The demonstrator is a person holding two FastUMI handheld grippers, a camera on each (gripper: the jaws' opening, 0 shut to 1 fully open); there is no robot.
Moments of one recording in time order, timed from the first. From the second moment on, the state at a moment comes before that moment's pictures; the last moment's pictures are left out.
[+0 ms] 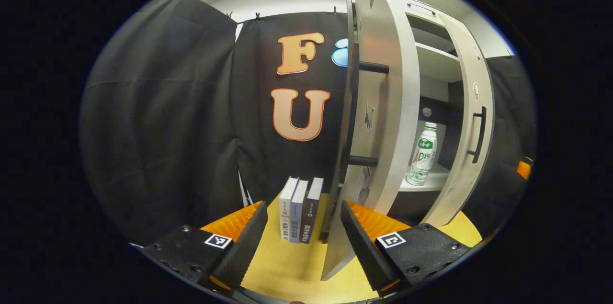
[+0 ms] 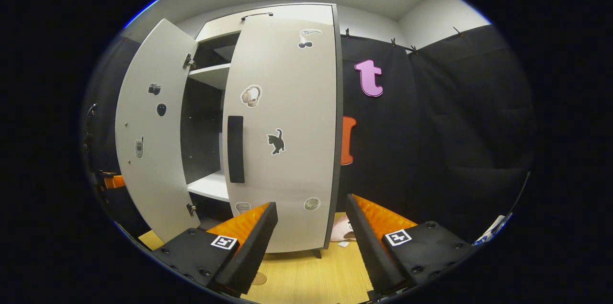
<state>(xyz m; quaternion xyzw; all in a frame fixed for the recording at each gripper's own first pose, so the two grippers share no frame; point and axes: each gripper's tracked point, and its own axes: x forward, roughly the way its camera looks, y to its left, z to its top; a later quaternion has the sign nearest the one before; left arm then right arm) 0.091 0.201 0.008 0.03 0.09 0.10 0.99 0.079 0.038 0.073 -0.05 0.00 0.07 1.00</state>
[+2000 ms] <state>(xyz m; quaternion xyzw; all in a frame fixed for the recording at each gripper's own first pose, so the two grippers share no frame) 0.231 -0.004 -0.072 0.00 0.14 -0.10 0.99 0.041 -0.108 0.067 -0.04 0.00 -0.06 1.00</state>
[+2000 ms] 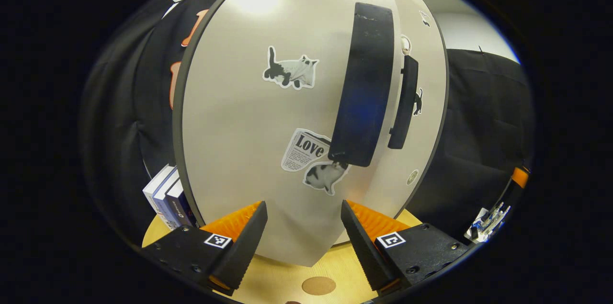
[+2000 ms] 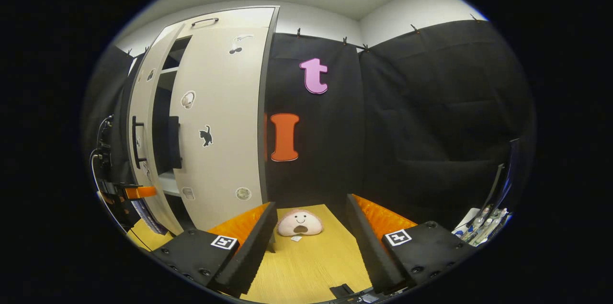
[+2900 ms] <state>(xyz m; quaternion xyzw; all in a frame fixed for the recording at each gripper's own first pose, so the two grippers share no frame) 0.277 -0.009 -0.105 0.01 0.16 -0.06 0.98 0.097 -0.123 0.045 -0.04 0.03 -0.03 1.00</state>
